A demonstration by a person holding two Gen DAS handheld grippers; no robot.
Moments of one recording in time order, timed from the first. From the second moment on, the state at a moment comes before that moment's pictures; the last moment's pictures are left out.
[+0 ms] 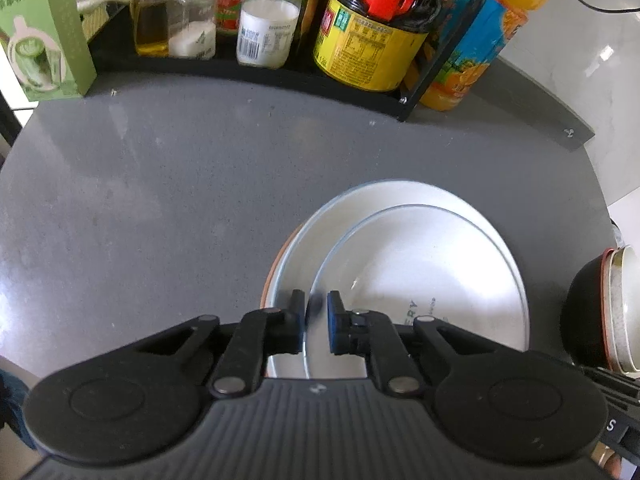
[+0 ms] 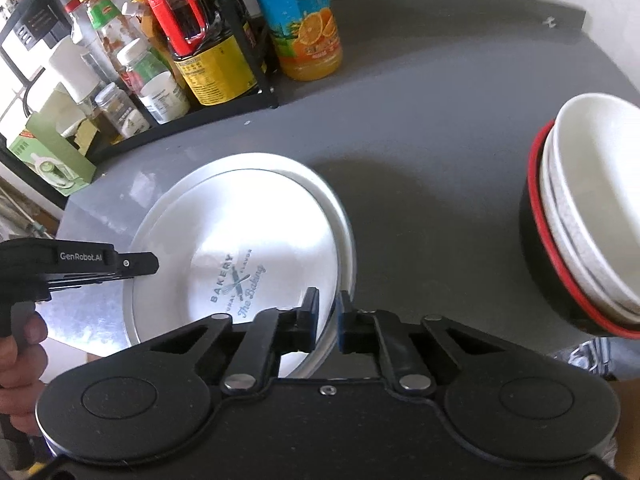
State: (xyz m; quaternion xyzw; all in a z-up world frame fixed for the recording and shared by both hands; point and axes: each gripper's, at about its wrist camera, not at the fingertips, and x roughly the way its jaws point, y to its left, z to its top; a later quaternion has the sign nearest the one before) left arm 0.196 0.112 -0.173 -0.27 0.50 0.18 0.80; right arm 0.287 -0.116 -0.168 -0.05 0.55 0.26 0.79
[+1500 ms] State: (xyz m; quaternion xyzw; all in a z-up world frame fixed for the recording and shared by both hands) left arm 0.316 -0.039 -0.088 -0.25 0.47 0.13 0.84; right arm 0.378 -0.312 -0.091 0.05 0.46 0.22 0.86
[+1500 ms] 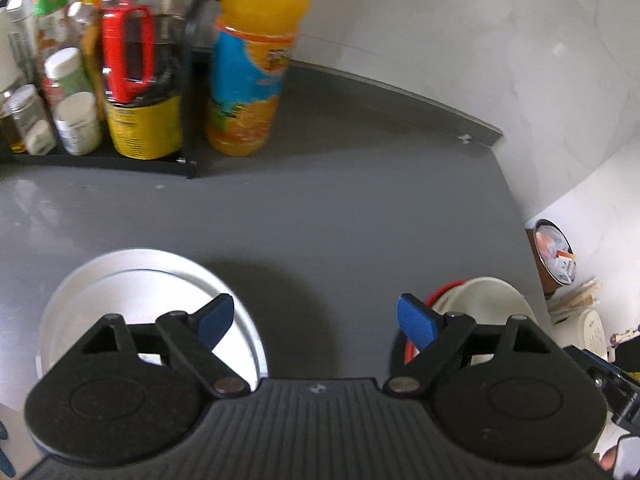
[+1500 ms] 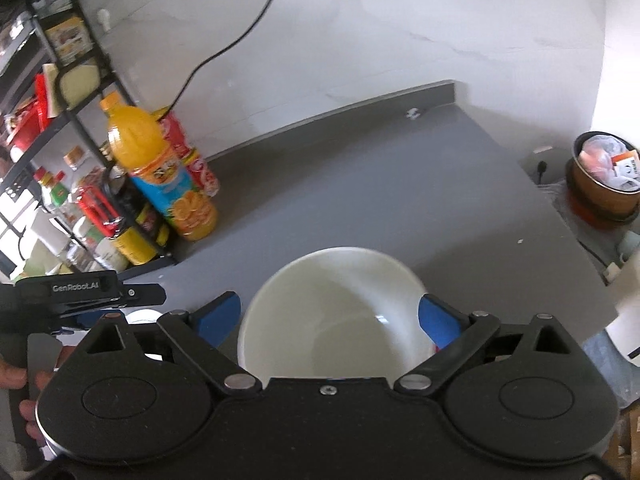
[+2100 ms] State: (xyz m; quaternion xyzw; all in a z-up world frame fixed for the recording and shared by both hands) left arm 0.352 -0.098 -0.119 -0.28 0.49 0.12 0.82; right arm 0.420 -0.347 -0.139 0.06 0.53 0.23 0.81
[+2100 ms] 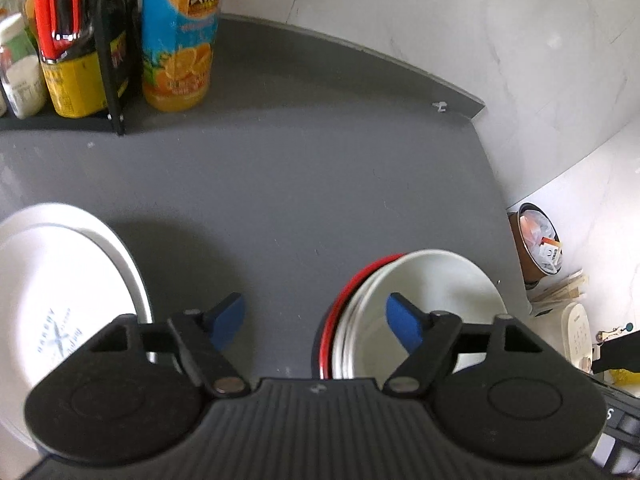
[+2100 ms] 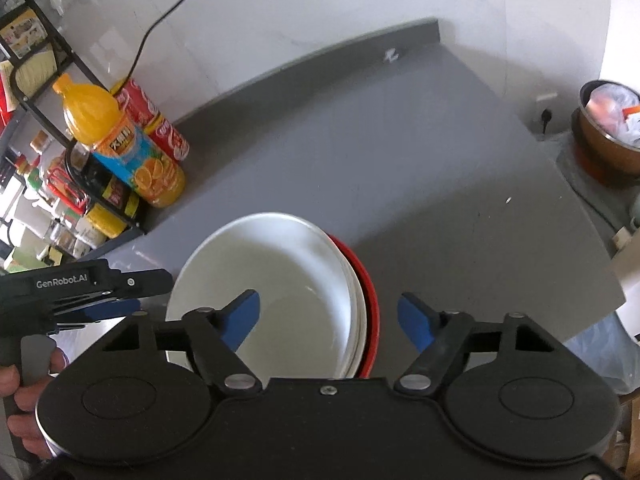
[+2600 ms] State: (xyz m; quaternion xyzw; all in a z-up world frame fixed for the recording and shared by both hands) left arm 0.356 -0.112 -0.151 -0.31 0.52 0.15 0.78; right arm 0.432 -0.345 -0.161 0.02 0.57 0.24 0.79
